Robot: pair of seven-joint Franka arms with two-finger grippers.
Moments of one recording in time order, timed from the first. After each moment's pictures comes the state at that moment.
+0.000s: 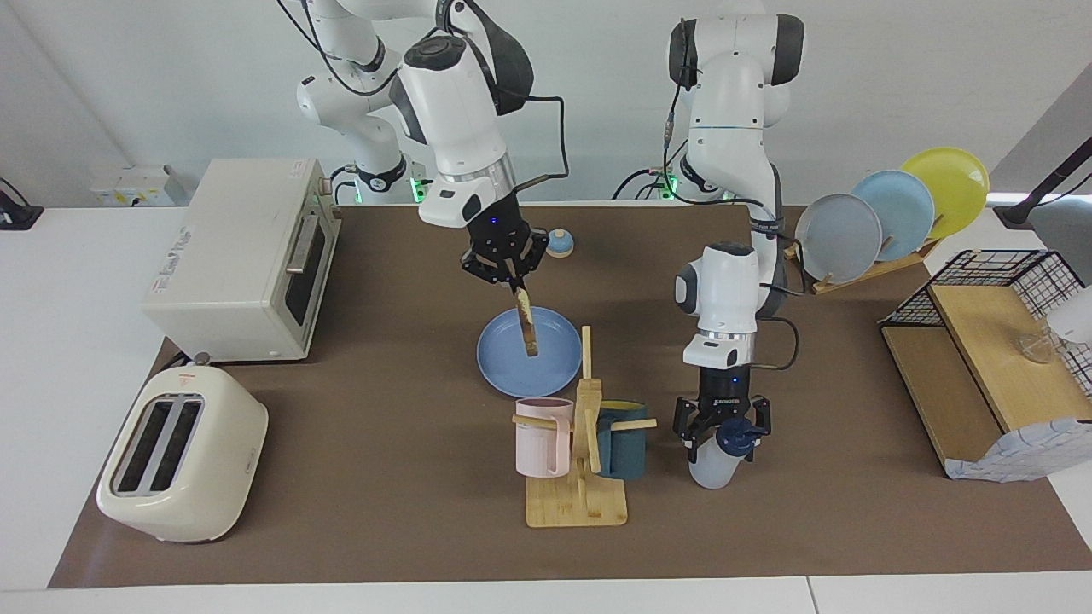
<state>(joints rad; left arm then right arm) -0.67 0.61 0.34 -1.90 -0.37 3.29 -0.04 0.60 0.11 -0.08 -1.80 0.13 2.24 0.28</state>
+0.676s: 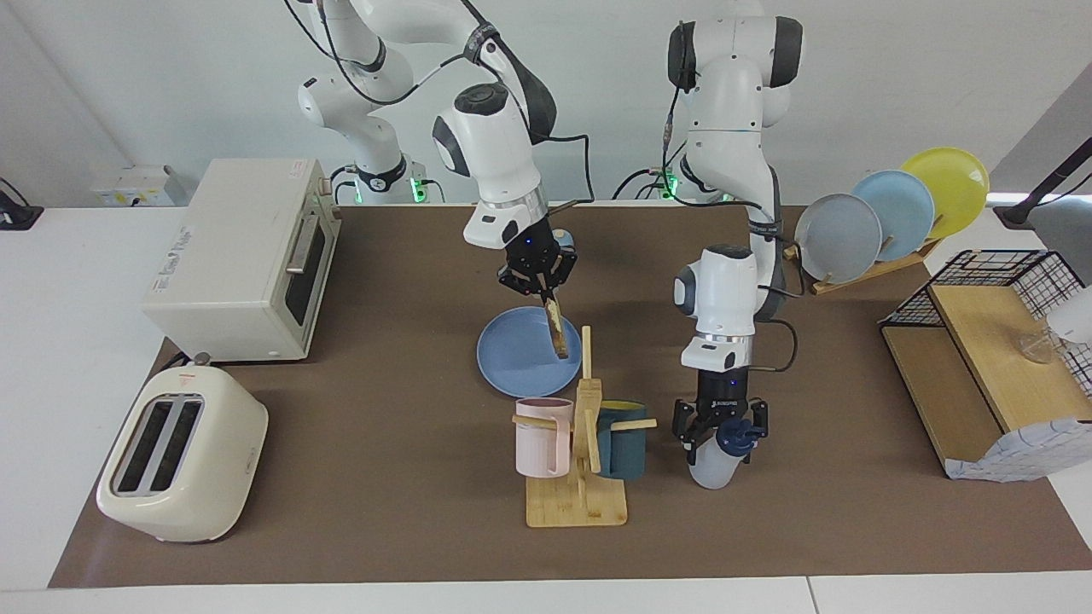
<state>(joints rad) -0.67 0.62 0.34 -1.90 -0.37 3.28 -0.04 0.67 0.14 -0.08 -1.96 0.13 2.43 0.35</state>
